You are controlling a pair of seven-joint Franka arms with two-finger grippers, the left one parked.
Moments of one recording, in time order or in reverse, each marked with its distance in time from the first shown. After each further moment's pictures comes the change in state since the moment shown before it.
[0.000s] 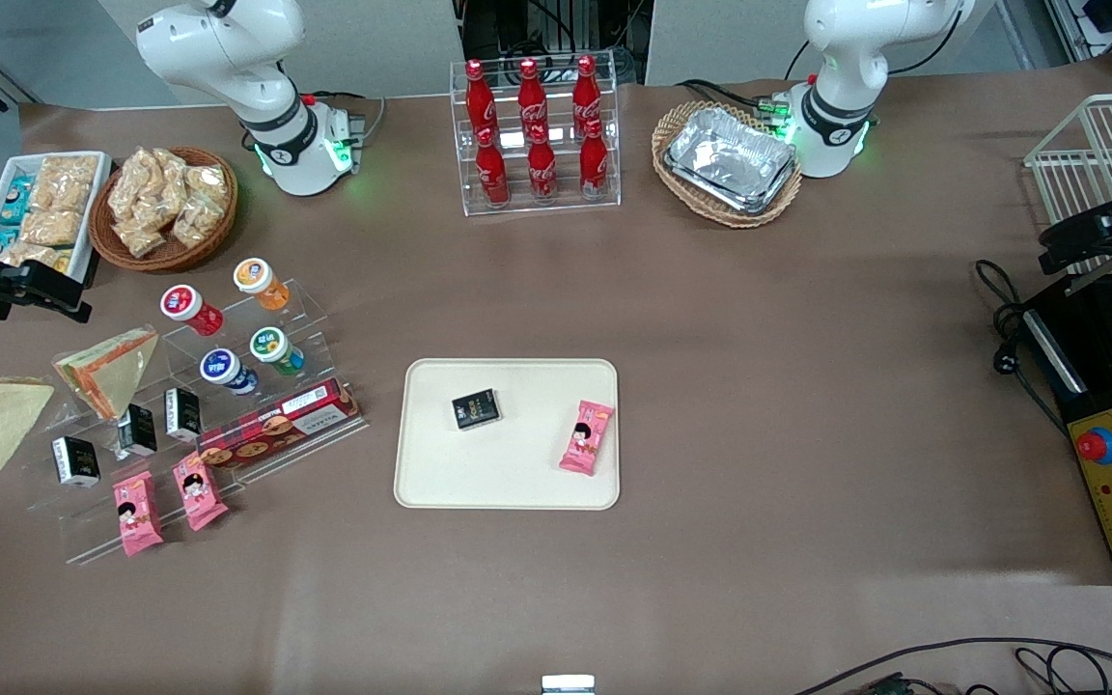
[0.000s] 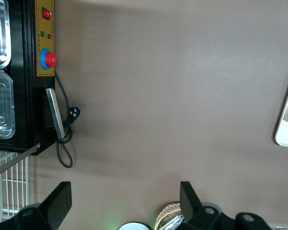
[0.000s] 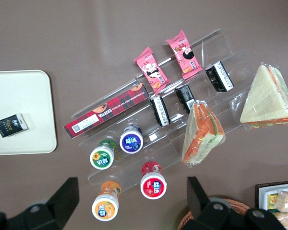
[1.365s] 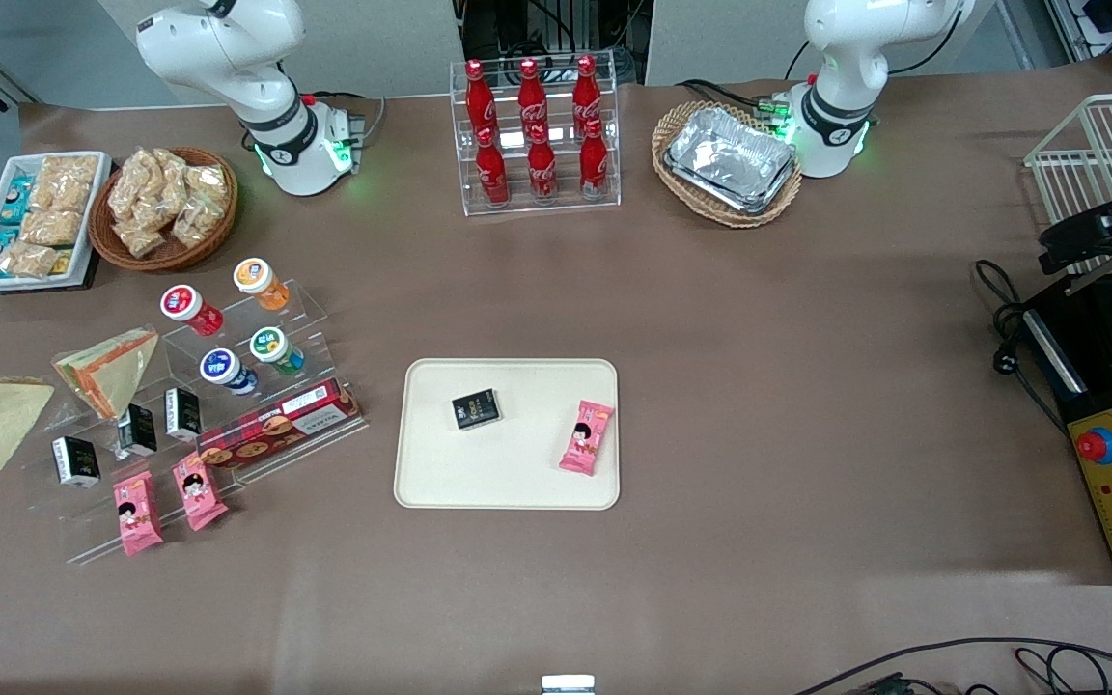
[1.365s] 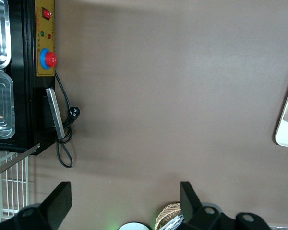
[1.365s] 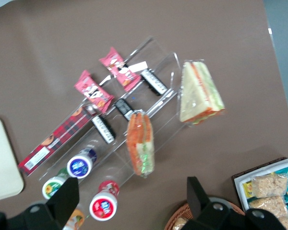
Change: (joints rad) arm -0.009 0.008 -0.230 -0.001 -0.022 0.075 0.009
